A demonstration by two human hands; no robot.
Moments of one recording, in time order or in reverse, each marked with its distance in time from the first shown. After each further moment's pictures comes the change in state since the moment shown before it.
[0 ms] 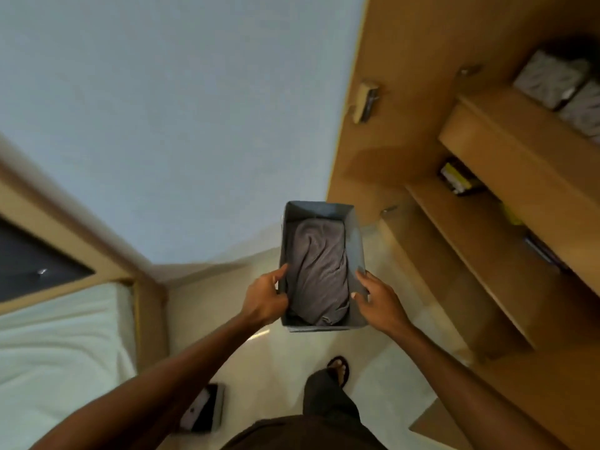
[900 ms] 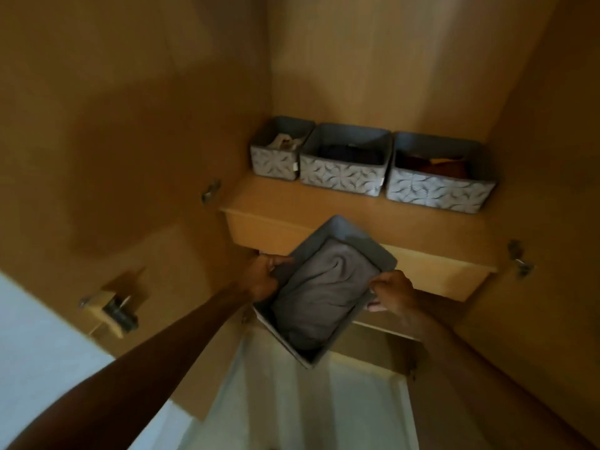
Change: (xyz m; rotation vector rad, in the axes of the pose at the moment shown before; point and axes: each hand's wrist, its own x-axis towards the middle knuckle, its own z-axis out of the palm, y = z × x) left_hand 0.298 0.462 0.120 0.350 -0.622 0.864; right_hand 0.090 0.178 -0.322 0.772 0.853 0.766
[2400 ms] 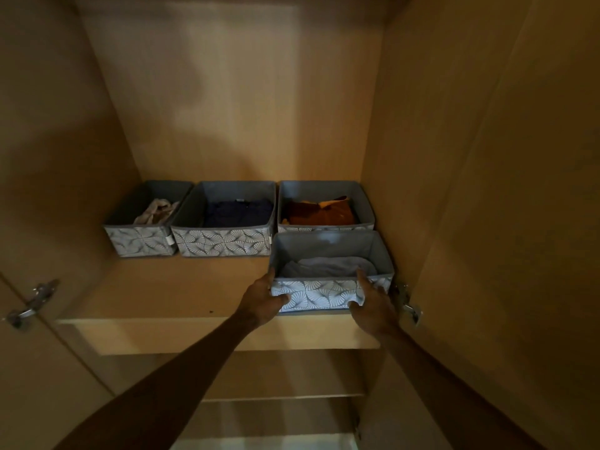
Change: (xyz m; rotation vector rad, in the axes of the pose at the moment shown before) left_hand 0.250 0.120 0.150 -0.140 -0.047 0.118; right_hand 0.121 0.037 -0.179 -0.425 0.424 -0.136
